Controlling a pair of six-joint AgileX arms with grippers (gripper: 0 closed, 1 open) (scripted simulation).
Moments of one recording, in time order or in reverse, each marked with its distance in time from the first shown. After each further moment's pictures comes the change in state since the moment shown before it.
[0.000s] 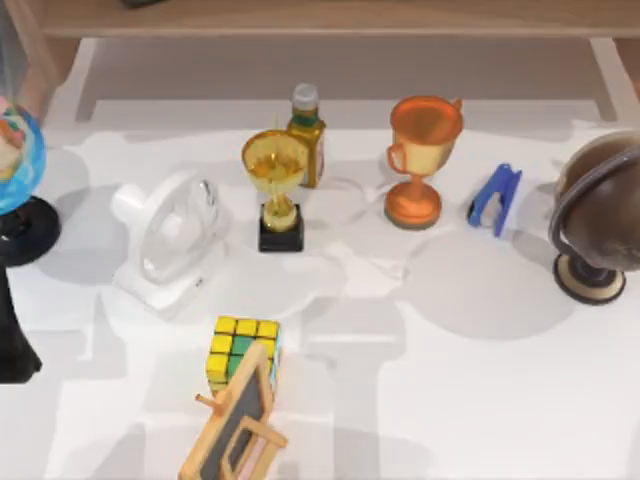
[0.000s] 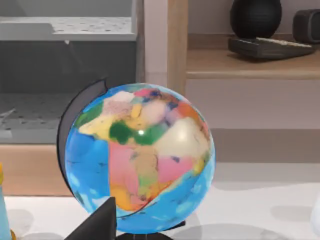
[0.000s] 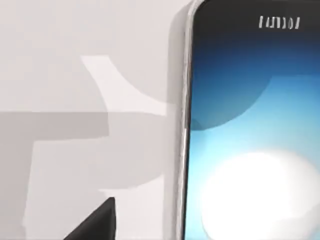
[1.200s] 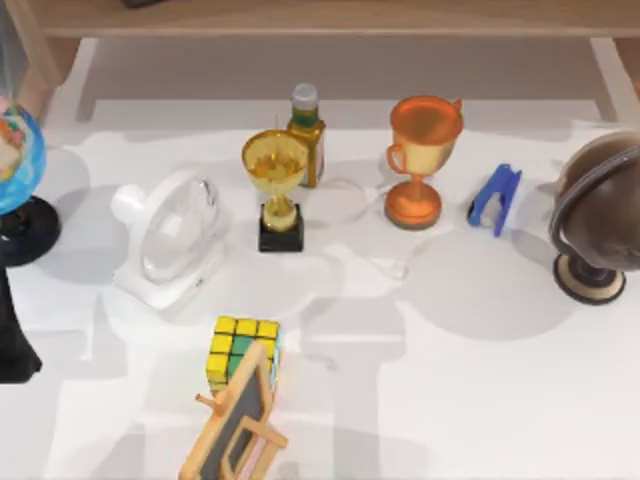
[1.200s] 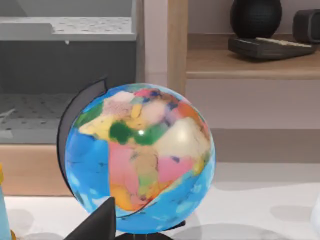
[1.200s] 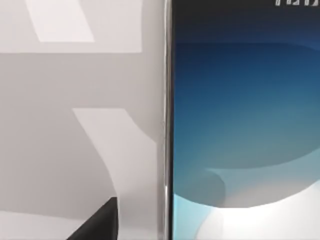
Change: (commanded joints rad) left arm 0.000 0.000 0.000 0.000 0.000 0.000; right arm -0.044 0.206 -0.055 0.150 0.000 -0.017
